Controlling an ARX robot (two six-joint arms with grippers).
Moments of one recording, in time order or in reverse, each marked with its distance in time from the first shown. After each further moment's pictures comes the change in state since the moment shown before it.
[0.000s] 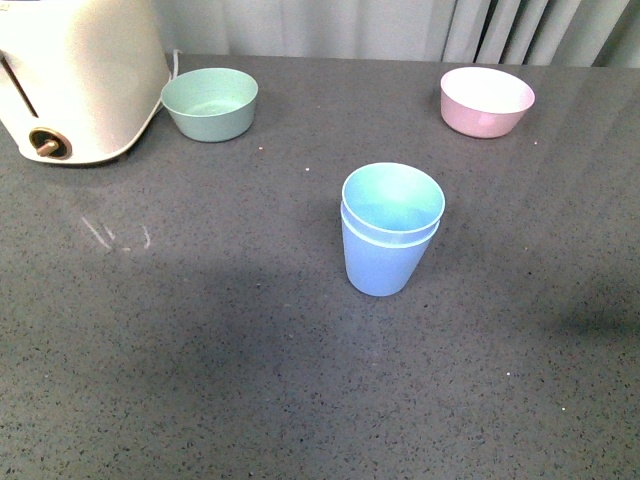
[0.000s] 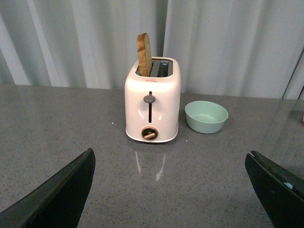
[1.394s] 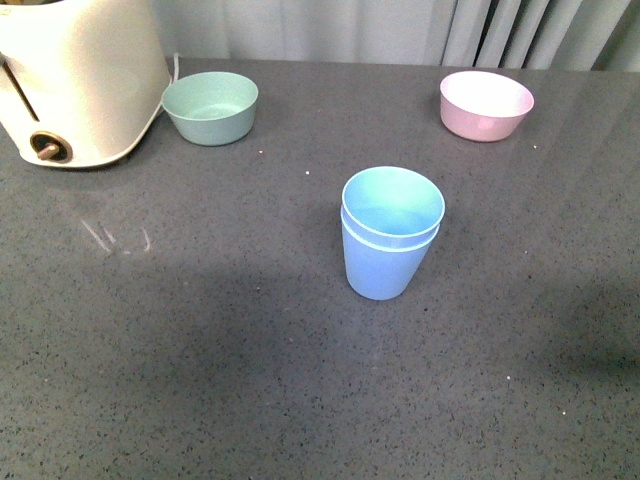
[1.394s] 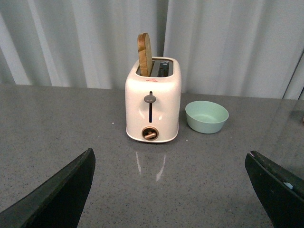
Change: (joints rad) left arm 0.000 0.000 0.000 0.000 0.000 0.000; right arm 0.000 -0.442 0.000 -0.442 0.000 0.000
